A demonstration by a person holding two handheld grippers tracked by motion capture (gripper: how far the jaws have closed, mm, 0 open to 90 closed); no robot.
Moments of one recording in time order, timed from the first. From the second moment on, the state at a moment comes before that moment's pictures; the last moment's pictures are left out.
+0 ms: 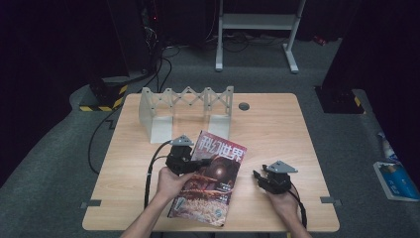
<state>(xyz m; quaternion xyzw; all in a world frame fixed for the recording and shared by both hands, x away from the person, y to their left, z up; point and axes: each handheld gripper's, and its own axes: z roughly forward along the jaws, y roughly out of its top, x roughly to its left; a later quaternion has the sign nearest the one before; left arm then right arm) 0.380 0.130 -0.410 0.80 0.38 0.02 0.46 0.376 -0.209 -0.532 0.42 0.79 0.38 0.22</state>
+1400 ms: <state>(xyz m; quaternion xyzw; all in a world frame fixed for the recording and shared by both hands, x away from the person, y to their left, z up) 0.425 0.184 -0.325 0.84 0.40 0.10 0.35 0.375 -0.210 -0.533 0.42 0.79 0.39 0.22</state>
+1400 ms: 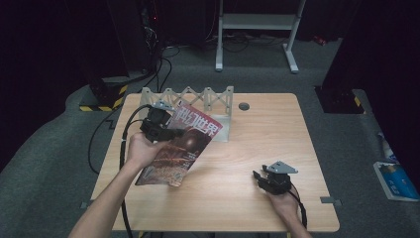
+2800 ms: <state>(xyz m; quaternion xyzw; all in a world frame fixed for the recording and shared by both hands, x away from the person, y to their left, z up) 0.454 0.243 -0.299 0.81 0.48 0.12 0.32 0.375 -0.210 -0.533 0.42 0.79 0.39 0.22</state>
